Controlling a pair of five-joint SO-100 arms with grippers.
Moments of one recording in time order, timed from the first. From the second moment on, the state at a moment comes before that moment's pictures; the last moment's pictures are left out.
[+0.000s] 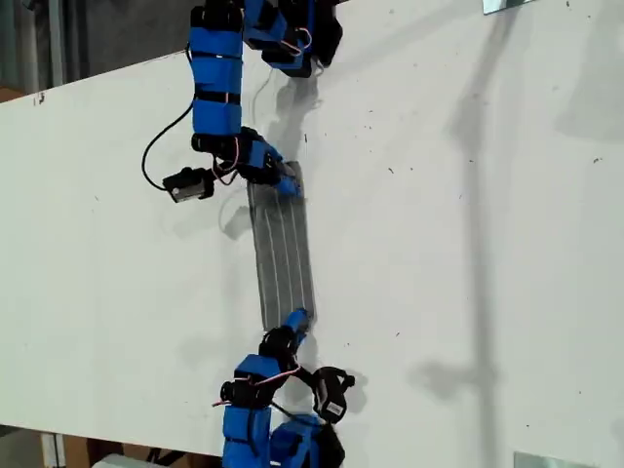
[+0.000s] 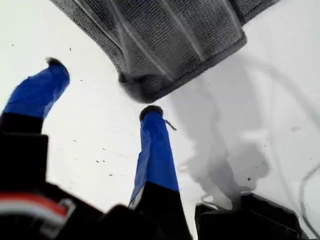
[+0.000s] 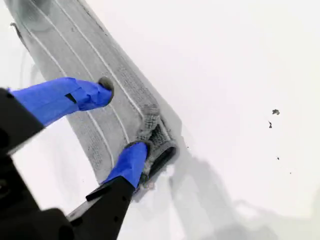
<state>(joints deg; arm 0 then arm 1) -7.5 114.5 125.7 59.9 -75.9 15.3 97.8 107.4 82.3 52.5</state>
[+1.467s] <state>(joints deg) -20.3 196.6 171.5 78.4 -76.4 26.6 126.0 125.5 82.1 58.5</state>
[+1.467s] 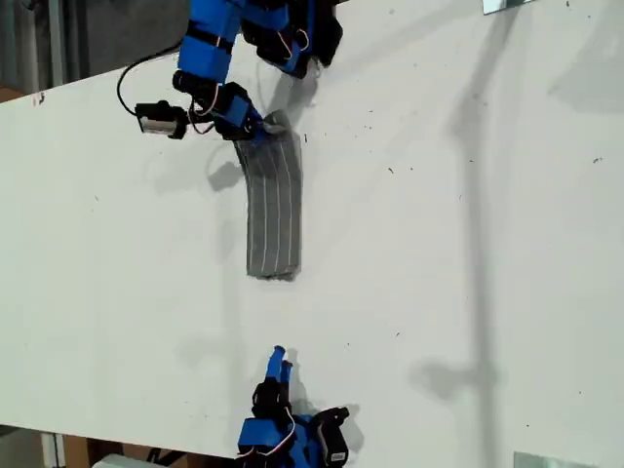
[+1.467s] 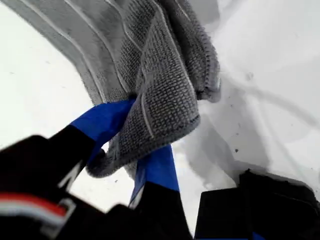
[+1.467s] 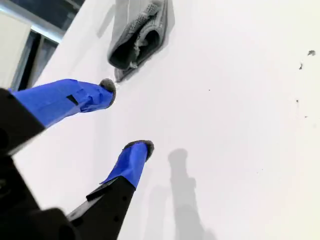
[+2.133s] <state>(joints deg) -39.6 197.9 175.4 76.3 -63.2 19.7 67.1 55.1 78.5 41.8</state>
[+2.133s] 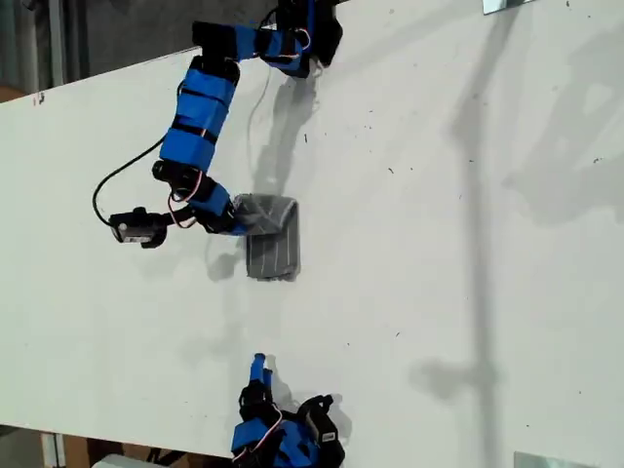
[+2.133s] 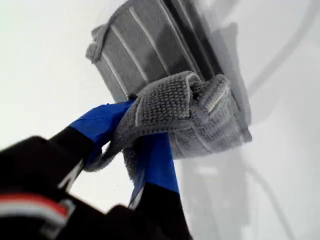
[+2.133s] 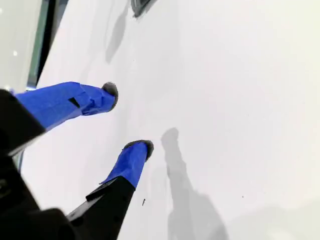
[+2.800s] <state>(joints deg) -39.6 197.9 175.5 76.3 -63.2 17.8 70.7 55.6 71.6 35.1</state>
